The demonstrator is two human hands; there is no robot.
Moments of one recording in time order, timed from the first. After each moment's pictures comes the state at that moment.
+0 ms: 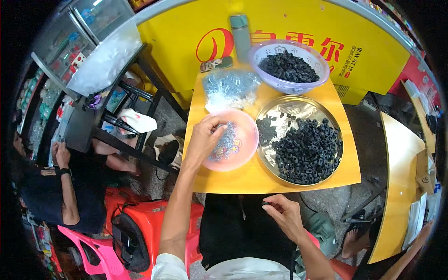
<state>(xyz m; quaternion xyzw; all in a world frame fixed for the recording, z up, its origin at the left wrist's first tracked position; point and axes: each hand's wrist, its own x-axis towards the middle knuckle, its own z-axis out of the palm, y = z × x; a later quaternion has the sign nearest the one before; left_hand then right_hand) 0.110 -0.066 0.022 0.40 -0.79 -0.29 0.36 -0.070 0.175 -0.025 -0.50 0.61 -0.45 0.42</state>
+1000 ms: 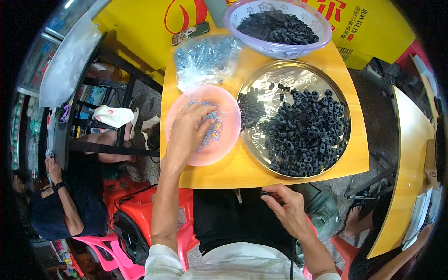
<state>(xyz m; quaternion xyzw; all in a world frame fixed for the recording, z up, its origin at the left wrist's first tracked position) 0.083 -0.067 0.018 0.41 -0.86 -0.21 0.22 -0.098 0.163 -0.026 -0.49 0.64 -0.40 0.44</state>
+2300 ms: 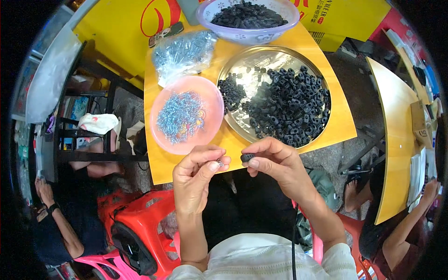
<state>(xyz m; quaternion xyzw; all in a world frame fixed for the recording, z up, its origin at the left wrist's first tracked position) 0.090 0.065 0.023 0.32 -0.43 -0.72 0.45 -0.092 0.127 0.016 -0.34 0.41 -0.57 0.62</state>
